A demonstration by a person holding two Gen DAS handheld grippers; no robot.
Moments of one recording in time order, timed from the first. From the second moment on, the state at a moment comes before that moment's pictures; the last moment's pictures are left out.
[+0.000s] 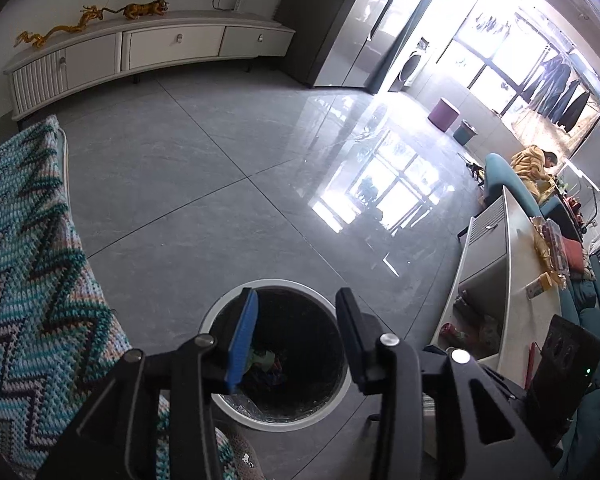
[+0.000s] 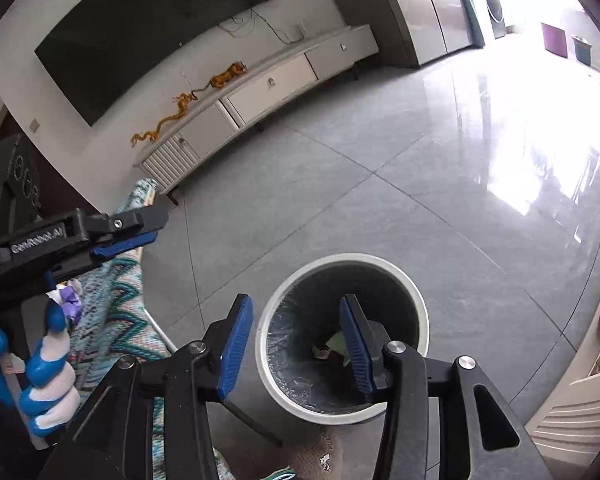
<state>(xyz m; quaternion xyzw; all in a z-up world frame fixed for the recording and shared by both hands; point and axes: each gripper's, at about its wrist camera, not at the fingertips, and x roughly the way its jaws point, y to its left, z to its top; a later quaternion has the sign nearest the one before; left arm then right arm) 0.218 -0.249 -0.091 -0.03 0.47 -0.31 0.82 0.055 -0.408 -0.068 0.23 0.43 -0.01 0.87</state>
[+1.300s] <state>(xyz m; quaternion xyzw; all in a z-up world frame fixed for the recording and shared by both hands) 0.006 0.115 0.187 -0.01 0.20 -0.10 0.97 -0.070 -0.201 0.143 0.01 0.28 0.14 0.95</state>
